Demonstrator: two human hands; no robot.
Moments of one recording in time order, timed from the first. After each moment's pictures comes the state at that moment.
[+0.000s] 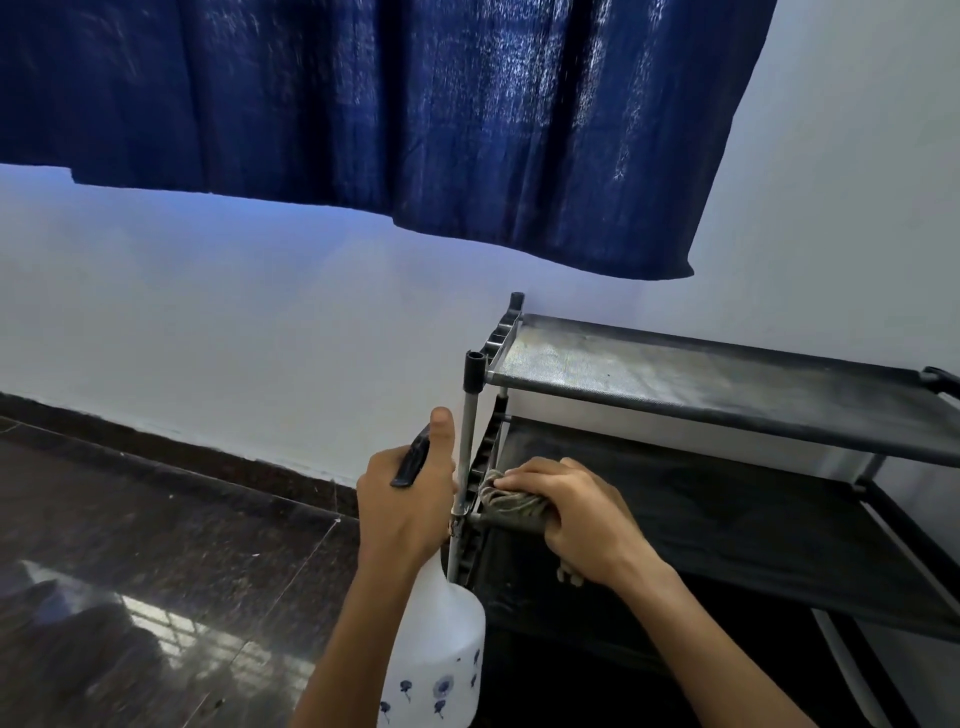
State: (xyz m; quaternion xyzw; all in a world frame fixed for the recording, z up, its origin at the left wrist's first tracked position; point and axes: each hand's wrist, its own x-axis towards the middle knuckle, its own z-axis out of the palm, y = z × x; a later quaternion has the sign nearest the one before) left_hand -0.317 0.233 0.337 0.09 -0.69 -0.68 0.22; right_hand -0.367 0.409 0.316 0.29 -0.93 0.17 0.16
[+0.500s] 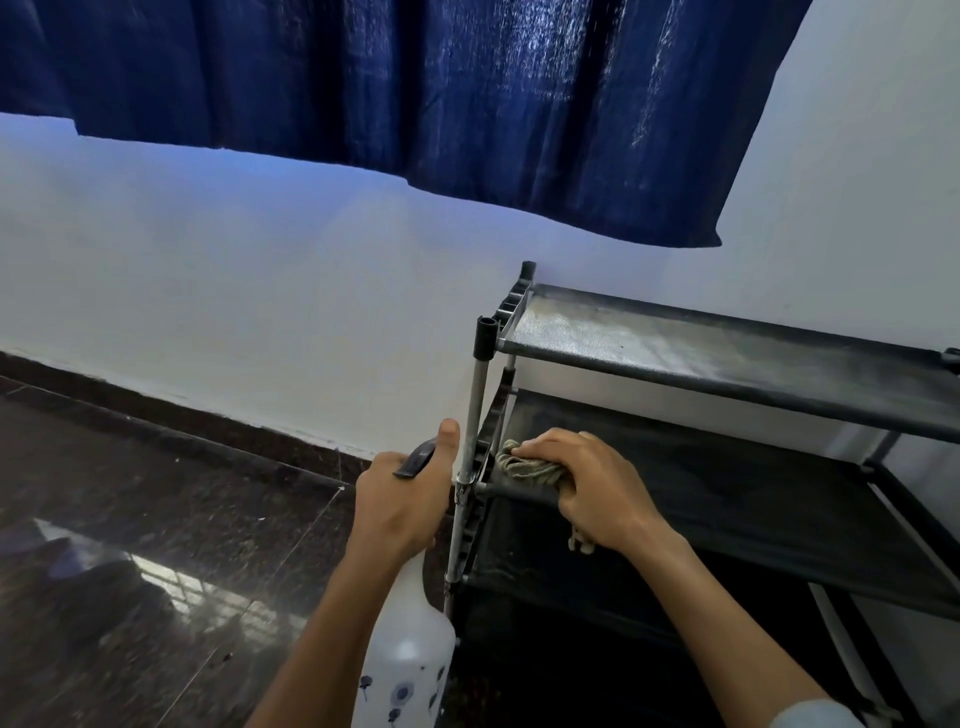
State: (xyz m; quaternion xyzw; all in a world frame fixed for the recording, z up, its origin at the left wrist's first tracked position) left_hand -0.317 0.216 0.305 0.12 -0.78 -0.60 0.13; right_hand -0.372 0.413 0.311 0.26 -0.94 0.19 0.13
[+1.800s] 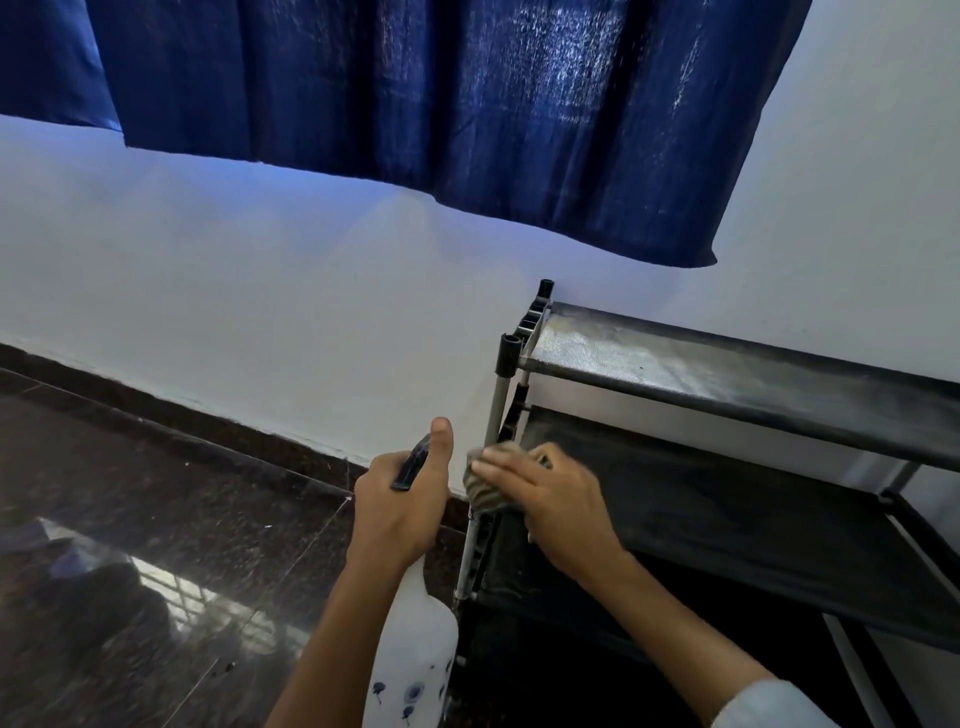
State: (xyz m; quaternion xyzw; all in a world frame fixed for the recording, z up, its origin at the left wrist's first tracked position) left_hand -0.311 0.202 0.314 0.08 -0.73 -0.66 0.18; right_hand -0.388 0.372 0.280 0.39 -0.84 0.04 0.37
